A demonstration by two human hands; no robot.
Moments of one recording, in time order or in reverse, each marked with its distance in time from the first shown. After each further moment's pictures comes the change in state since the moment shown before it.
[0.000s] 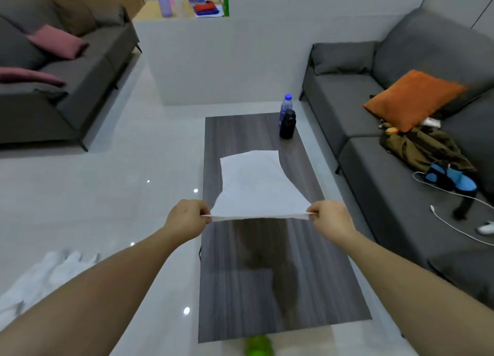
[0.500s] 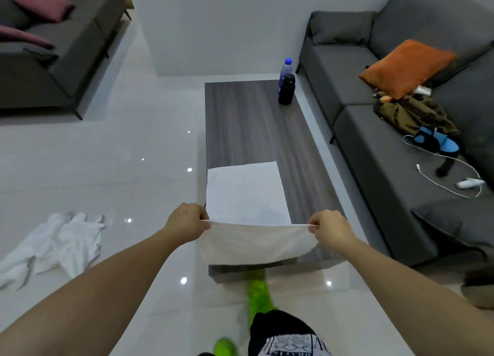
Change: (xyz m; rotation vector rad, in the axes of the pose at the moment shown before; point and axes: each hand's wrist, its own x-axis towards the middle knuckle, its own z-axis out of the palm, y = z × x) left_hand -0.132 -0.077 0.076 0.003 -0.170 -0.035; right_hand -0.156 0.010 0.104 -0.004 -0.157 0.093
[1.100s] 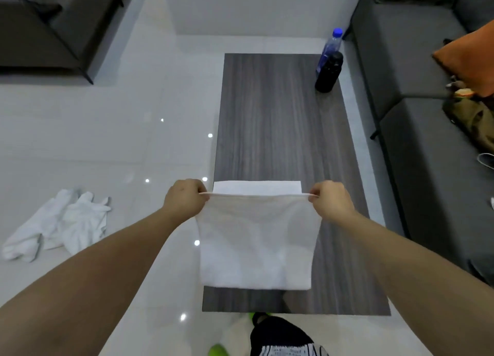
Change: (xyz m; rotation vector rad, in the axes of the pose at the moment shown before) left_hand 0.212 0.007 -0.042 -0.111 0.104 -0.224; right_hand 0.268 -0.061 -0.048 0.035 -0.071 -0.046
